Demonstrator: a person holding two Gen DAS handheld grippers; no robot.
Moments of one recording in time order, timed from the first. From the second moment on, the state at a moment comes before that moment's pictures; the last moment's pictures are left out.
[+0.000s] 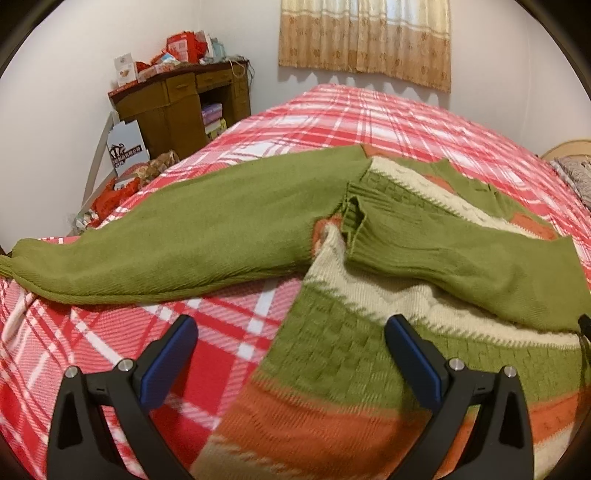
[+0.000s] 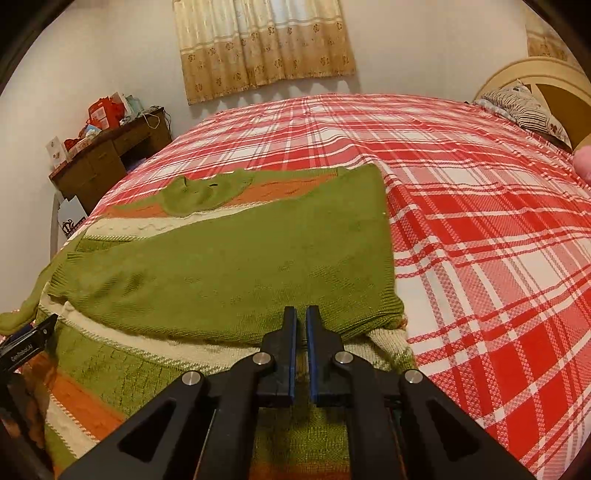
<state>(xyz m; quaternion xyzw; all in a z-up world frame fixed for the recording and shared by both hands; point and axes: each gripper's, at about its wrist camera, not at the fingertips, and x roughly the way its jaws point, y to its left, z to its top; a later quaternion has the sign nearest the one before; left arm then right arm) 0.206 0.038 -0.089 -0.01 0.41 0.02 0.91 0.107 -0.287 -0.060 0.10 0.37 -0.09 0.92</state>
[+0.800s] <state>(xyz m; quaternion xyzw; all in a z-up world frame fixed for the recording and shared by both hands) 0.222 0.313 -0.069 -0.24 0.38 0.39 0.80 0.100 -0.295 -0.062 0.14 0.36 -0.07 0.92</state>
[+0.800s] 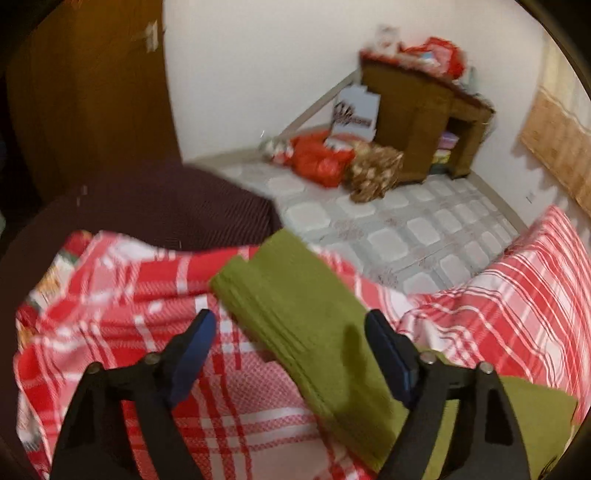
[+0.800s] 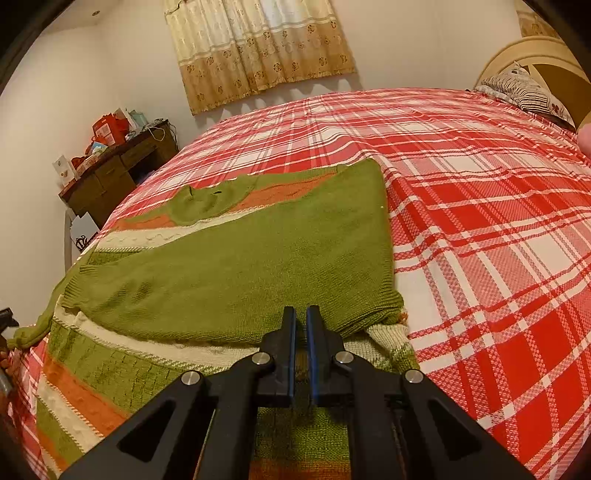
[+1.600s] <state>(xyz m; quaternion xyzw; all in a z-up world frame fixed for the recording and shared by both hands) 0.238 0.217 -0.025 -0.09 0.31 0.32 0.89 0.099 -0.297 -0.063 0.15 0.35 -0.06 0.92</state>
